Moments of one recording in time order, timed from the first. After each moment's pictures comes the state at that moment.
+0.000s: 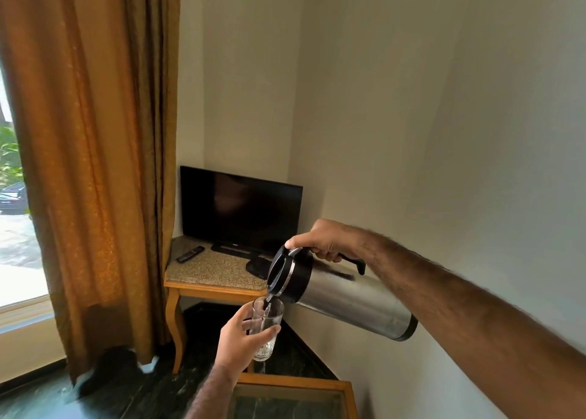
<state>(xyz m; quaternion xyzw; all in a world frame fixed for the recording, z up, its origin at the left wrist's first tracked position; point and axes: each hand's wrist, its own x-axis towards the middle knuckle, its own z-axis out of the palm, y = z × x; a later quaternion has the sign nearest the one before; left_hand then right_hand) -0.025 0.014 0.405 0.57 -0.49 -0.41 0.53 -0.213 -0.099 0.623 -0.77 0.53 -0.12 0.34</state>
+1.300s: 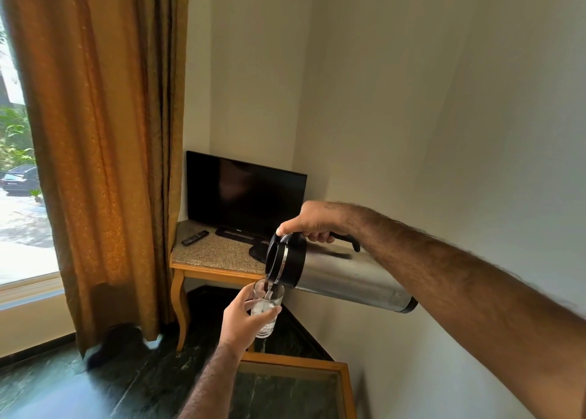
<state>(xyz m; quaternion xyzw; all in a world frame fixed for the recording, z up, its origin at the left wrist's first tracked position) -0.029 0.034 0.414 0.58 -0.46 -0.39 0.54 -0.178 -0.100 0.632 -0.80 0.54 -0.02 0.26</state>
